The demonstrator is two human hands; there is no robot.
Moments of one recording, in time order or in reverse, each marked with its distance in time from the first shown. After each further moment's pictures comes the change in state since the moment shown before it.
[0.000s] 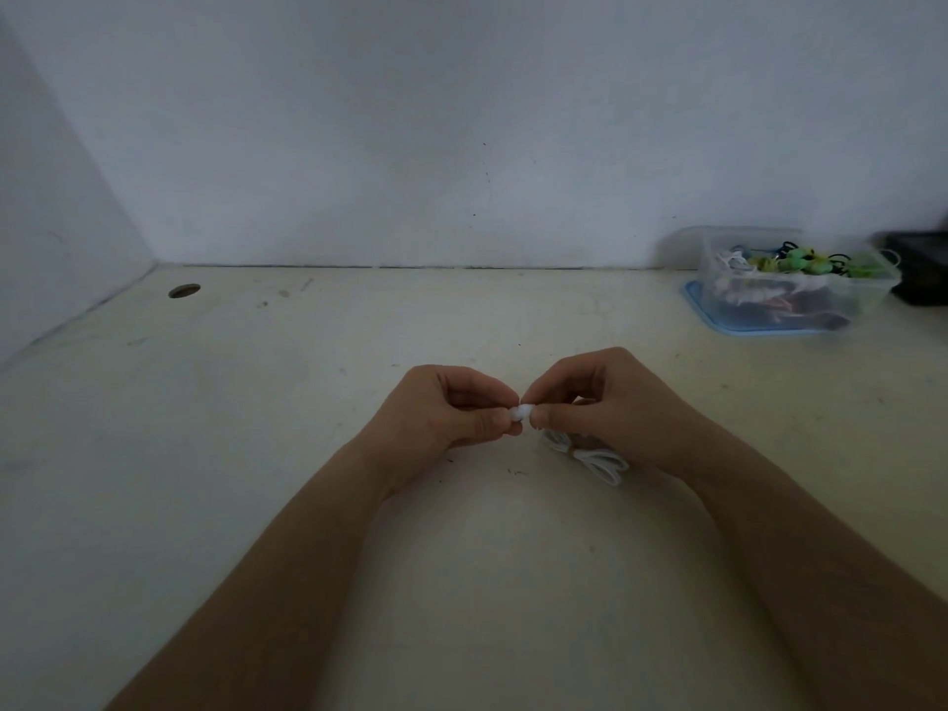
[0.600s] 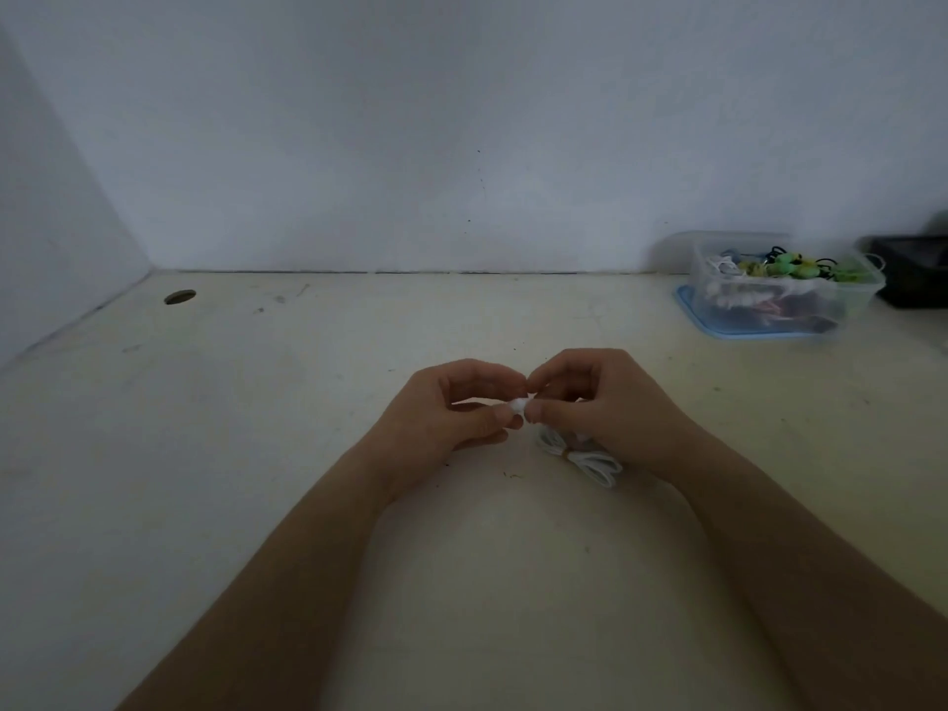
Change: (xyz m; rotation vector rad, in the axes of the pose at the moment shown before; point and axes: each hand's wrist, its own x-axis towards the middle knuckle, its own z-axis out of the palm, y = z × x) left_hand -0.002 0.004 0.007 -0.051 -0.006 0.055; right_hand -0.001 0.000 0.006 0.003 0.160 0.108
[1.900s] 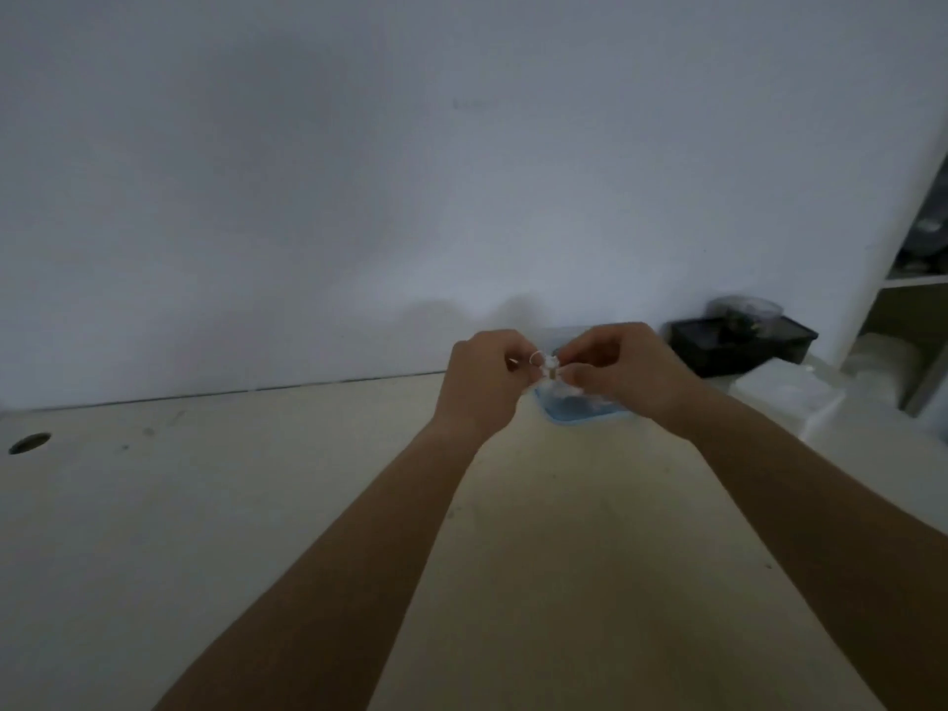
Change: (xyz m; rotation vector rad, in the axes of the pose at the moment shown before) left_hand 0.149 0.083 0.152 0.719 0.184 0.459; right_hand 0.000 -0.017 -0.196 -0.187 0.344 0.110
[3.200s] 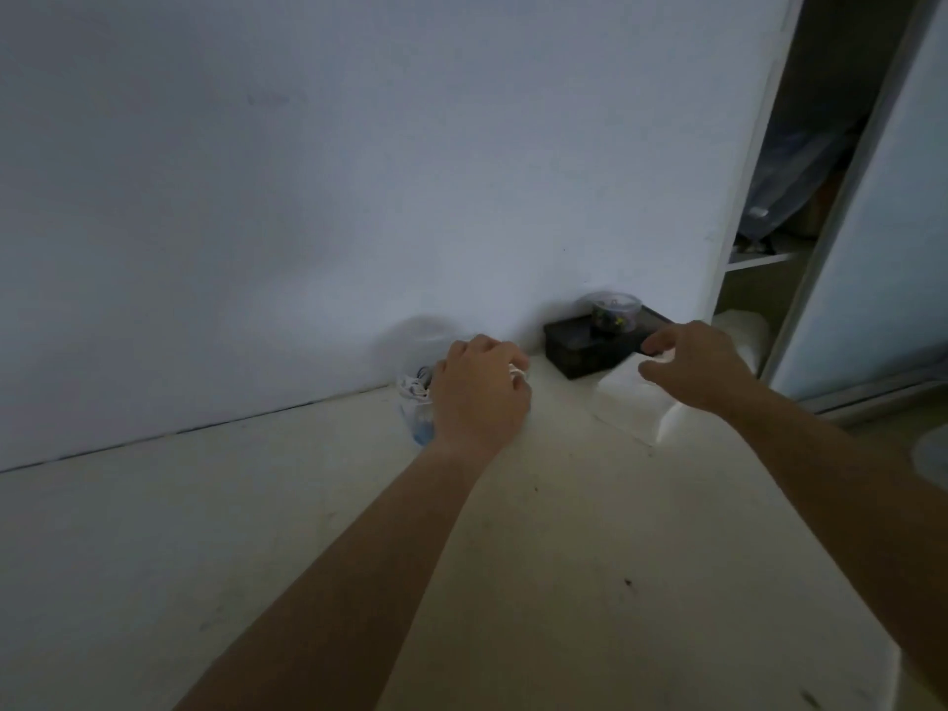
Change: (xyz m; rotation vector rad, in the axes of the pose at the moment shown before) left_hand 0.045 0.056 0.146 0.261 -0.015 0.144; right_hand -0.005 0.138 -0.174 -0.686 0.284 0.286
